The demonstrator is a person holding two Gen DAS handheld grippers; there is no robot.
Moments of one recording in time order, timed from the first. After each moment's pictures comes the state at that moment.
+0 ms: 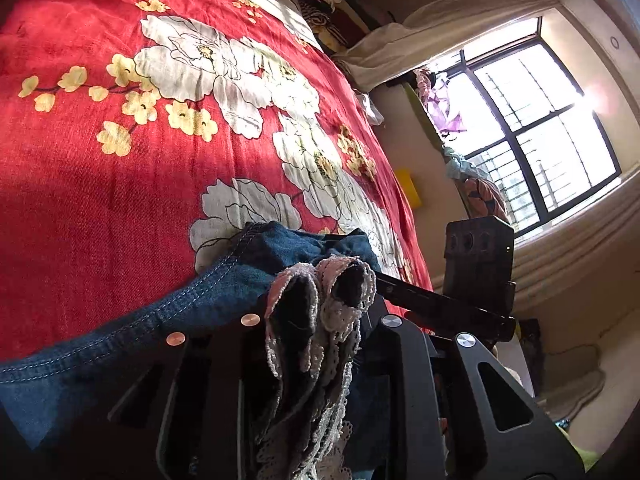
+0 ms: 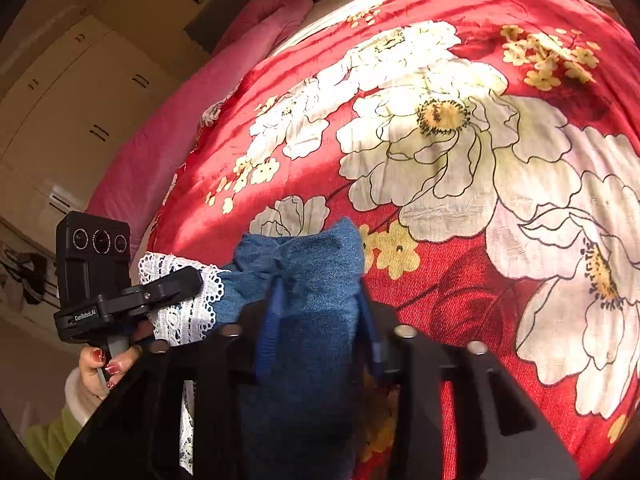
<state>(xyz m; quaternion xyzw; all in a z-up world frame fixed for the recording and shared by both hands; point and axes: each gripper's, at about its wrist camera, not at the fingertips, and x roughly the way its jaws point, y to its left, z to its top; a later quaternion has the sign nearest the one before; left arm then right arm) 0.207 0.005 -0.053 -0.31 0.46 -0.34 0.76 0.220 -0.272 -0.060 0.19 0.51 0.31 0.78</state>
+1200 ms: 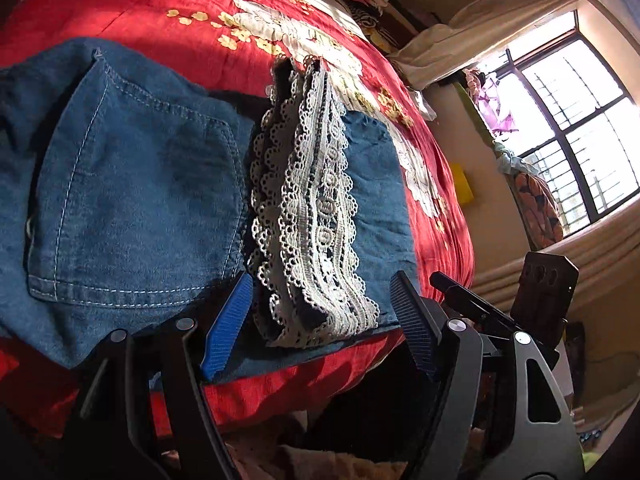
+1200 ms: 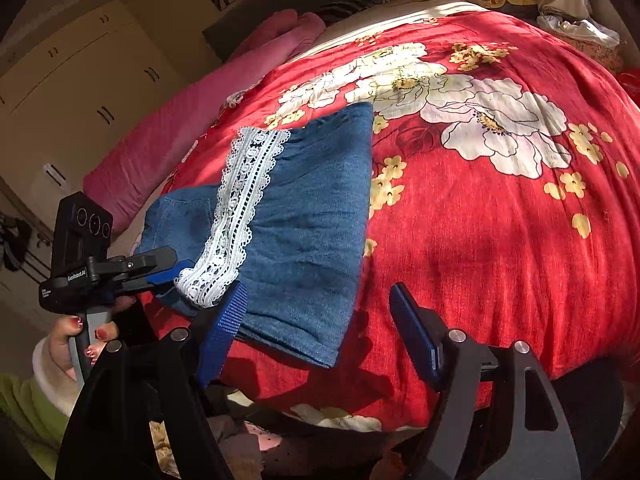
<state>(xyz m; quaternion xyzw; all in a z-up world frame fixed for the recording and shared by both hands) 0.052 0.012 -0.052 -0.28 0.50 -0.22 0.79 0.049 -0.307 -0.040 0.15 0.46 0.29 0.82</state>
